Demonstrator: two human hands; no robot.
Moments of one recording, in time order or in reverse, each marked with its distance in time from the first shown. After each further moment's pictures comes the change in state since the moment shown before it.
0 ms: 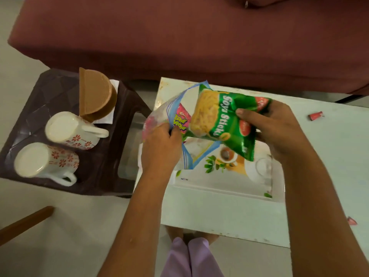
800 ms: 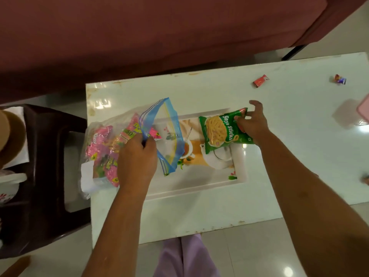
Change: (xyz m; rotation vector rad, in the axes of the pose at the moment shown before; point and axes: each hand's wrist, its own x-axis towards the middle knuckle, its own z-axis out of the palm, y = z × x) left_hand 0.005 0.025 0.103 0.115 -0.124 0.062; right_hand 0.088 0.175 -0.155 -0.231 0.408 0.318
